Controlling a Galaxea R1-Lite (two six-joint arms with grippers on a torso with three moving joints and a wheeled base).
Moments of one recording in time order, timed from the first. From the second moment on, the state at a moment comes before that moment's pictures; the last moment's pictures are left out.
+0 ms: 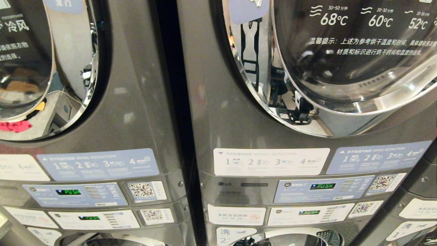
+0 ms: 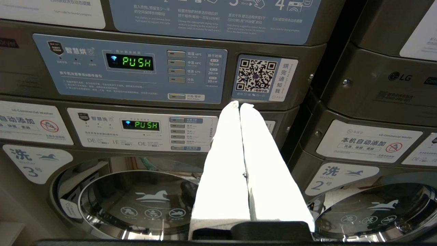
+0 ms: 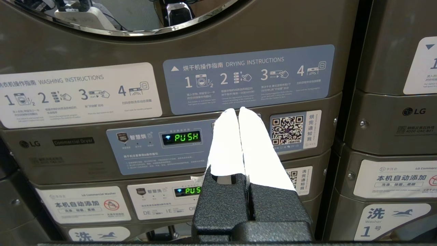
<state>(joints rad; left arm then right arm) 0.00 0.00 0.00 -0.01 0.02 -0.08 0.00 0.00 0.00 -0.24 -0.05 0.07</state>
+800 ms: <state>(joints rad) 0.00 0.00 0.00 -0.01 0.02 -0.08 0.00 0.18 -0.33 -0.13 0.07 0.02</state>
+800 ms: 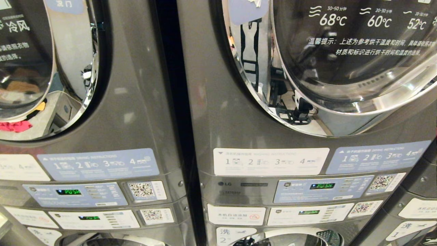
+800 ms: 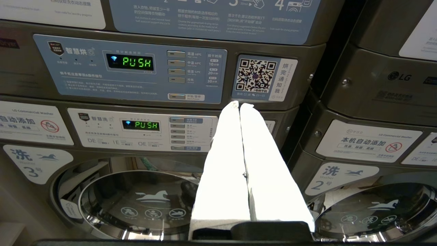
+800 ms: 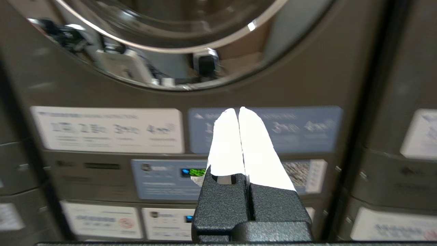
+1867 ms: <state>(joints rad) 0.00 0.00 0.00 -0.01 0.02 -0.08 0.23 1.06 -1.14 -0.09 0.96 0.28</state>
